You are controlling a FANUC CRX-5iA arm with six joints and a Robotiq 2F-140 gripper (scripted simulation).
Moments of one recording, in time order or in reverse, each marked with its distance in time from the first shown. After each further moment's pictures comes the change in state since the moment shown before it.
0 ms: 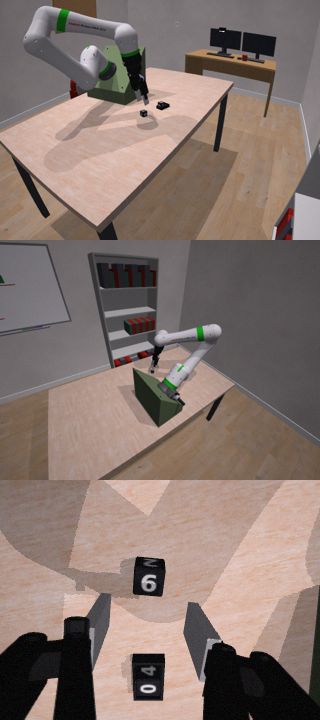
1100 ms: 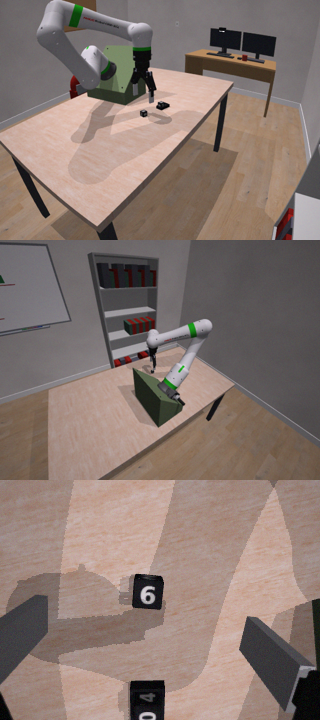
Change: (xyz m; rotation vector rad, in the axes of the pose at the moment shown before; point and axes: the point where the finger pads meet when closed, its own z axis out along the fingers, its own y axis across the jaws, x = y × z) arm -0.007 0.000 -0.001 0.003 0.247 0.001
